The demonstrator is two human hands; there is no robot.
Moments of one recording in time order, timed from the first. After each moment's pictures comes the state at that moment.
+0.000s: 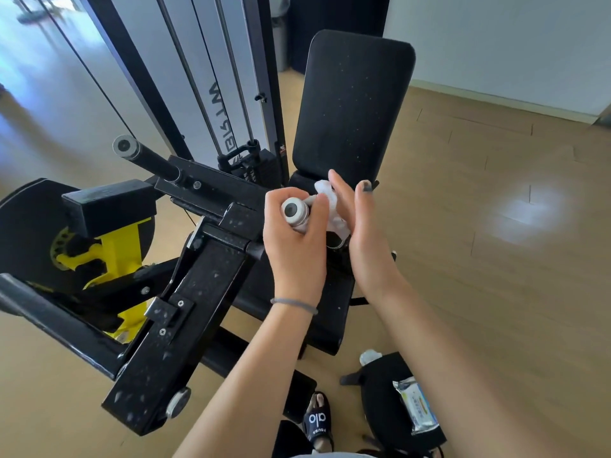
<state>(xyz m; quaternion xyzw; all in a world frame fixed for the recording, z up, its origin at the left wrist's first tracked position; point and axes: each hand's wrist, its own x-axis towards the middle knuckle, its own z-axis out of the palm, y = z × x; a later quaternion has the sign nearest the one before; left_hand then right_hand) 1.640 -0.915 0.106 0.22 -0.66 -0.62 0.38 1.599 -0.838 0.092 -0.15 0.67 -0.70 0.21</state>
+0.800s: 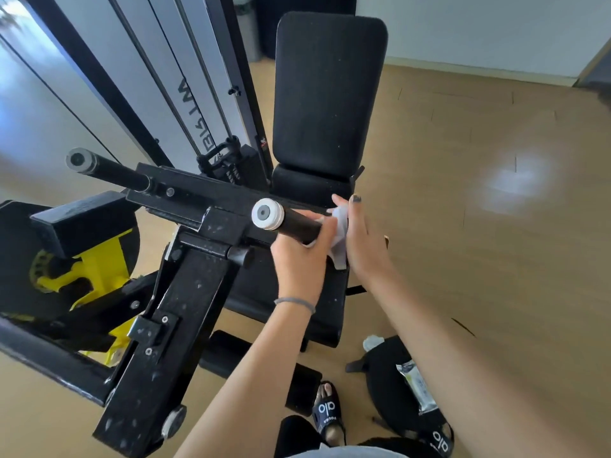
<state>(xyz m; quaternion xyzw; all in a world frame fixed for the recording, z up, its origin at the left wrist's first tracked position) 1.619 -0.911 0.049 0.21 -0.71 -0.63 0.25 1.567 -0.824 0.035 -0.03 0.76 -0.63 0.15</state>
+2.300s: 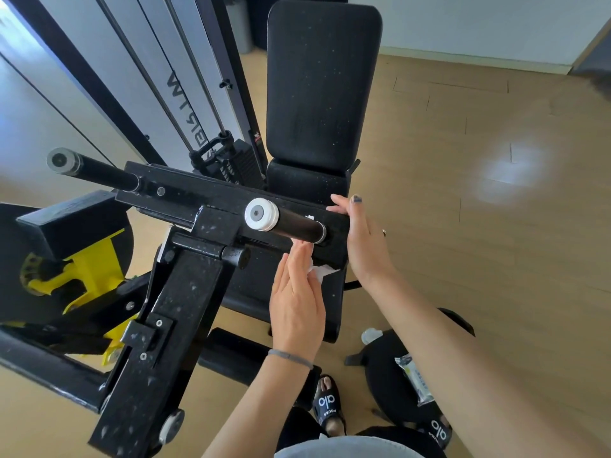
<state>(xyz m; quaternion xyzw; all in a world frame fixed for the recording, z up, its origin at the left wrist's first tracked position) 1.669 -0.912 -0.028 0.11 -0.91 -0.33 0.24 1.566 -0.821 0.022 -0.01 0.76 -0.63 0.13</state>
